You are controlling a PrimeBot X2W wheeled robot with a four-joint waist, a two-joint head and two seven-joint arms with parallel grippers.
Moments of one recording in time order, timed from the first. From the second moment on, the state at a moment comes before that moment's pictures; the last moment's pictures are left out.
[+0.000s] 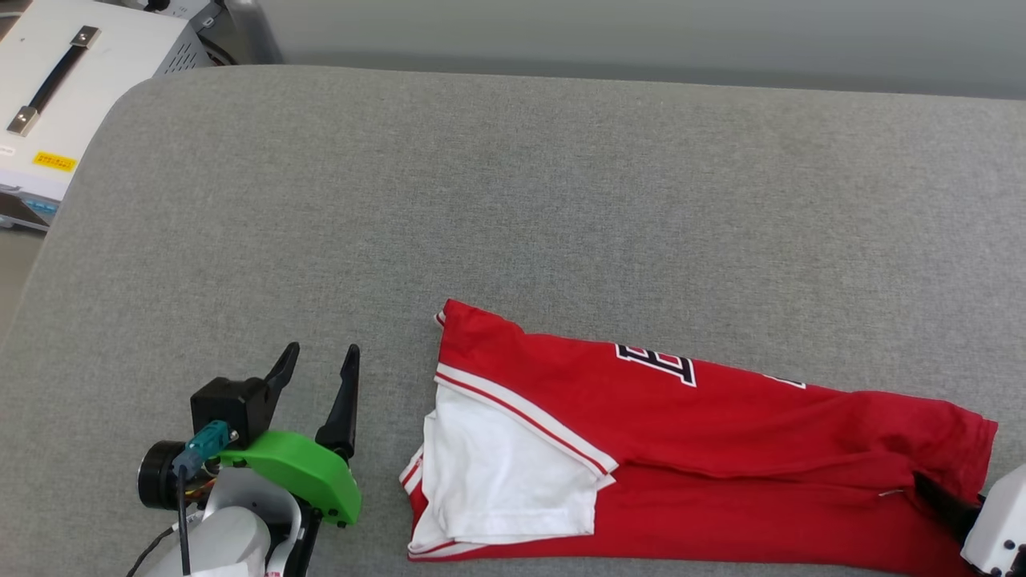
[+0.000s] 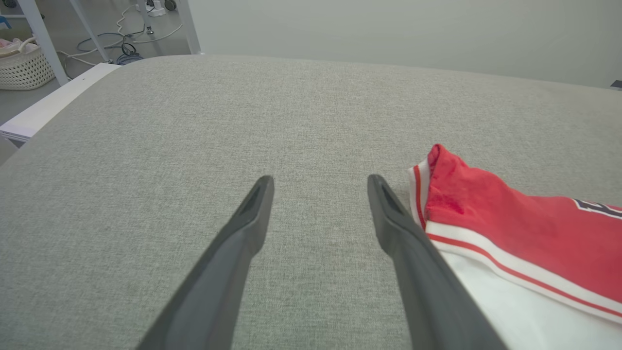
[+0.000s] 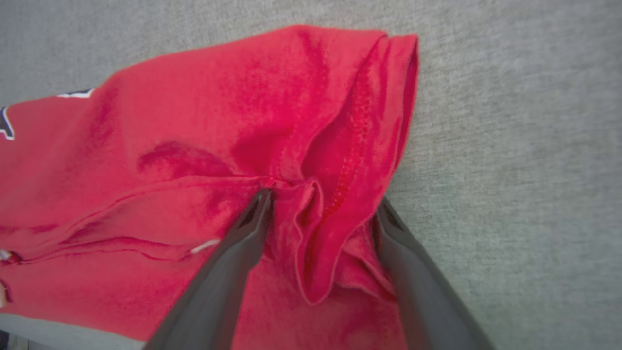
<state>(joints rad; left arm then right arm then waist) -0.26 0.54 -0.65 0.15 -0.79 0.28 -0.26 0.02 -0.30 -0.18 0.18 0.66 0.12 0.70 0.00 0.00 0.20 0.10</state>
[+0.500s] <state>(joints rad) -0.26 0.53 -0.66 0.18 -0.78 0.27 -0.26 -0.01 -0.37 -0.16 0.25 0.63 0.13 0.56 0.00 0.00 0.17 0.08</state>
